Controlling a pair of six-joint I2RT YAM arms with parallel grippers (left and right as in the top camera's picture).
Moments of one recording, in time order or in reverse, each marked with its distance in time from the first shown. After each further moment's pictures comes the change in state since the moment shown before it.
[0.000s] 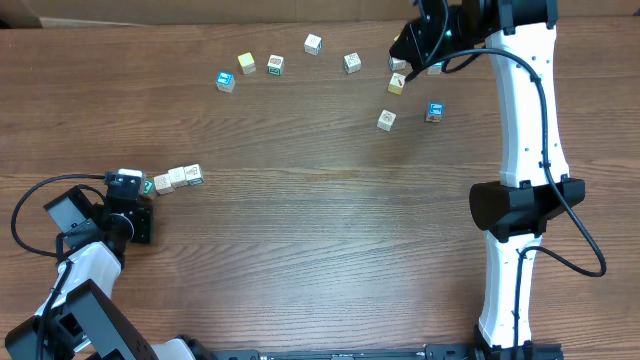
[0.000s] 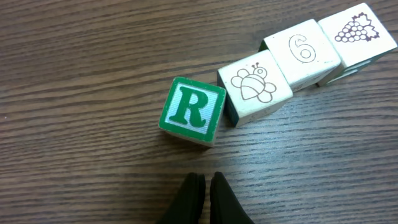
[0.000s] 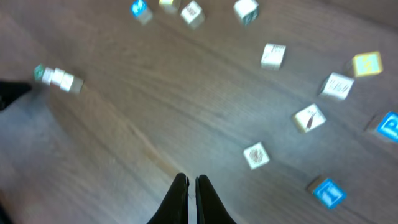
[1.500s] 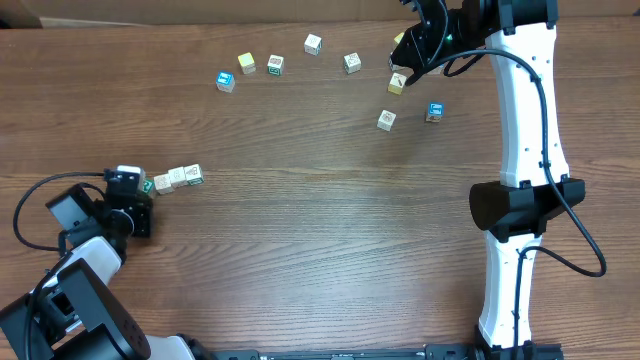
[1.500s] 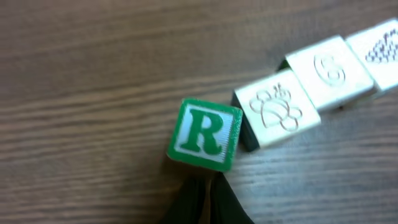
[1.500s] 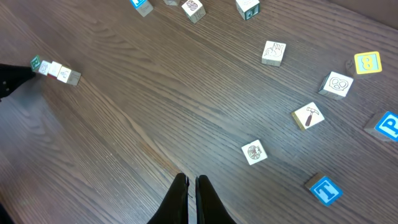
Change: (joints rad) left arm 0.000 0.098 0.002 0.151 0.033 -0.034; right arm 0.000 0.000 0.000 -0.012 0.007 -0.029
